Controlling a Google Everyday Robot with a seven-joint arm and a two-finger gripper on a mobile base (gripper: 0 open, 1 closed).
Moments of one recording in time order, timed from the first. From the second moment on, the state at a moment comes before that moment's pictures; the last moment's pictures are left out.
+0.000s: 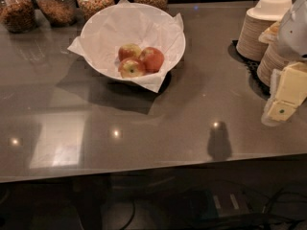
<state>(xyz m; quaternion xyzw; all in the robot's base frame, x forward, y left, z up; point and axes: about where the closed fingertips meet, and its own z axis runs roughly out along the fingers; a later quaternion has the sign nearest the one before) 0.438 -0.217 0.976 -0.60 0.78 -0.03 0.16</state>
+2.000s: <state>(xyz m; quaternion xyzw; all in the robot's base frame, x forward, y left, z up) 0.533 -0.107 1.016 -0.67 0.67 -0.01 0.33</state>
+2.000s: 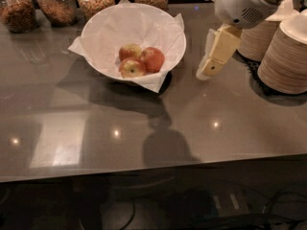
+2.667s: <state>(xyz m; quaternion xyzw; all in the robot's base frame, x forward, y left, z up) 0.628 -0.046 0.995 -0.70 0.64 -0.01 0.31</state>
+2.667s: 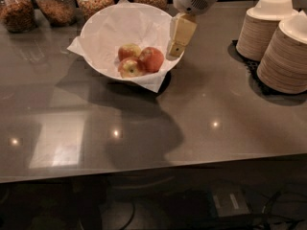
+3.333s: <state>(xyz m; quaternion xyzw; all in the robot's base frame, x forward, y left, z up) 0.639 -0.048 0.983 -0.71 0.63 -0.02 0.30</state>
